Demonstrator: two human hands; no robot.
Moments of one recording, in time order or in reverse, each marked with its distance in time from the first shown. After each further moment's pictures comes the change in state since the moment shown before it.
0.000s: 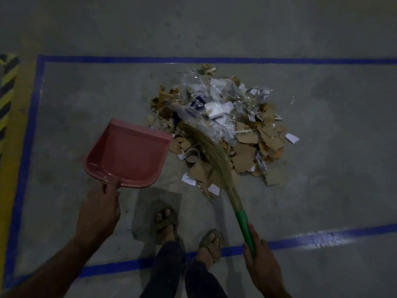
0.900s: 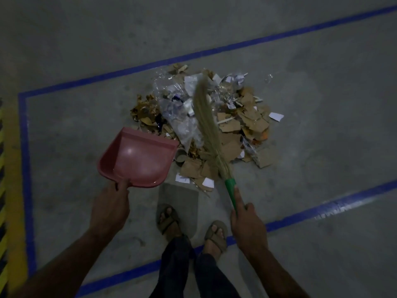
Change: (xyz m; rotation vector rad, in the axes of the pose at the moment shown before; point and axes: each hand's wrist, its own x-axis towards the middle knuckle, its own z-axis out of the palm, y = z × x) left_hand 0.024 0.080 -0.003 0.246 -0.056 0.223; right_hand 0.021 -0.028 -0.031 -0.104 0.219 0.022
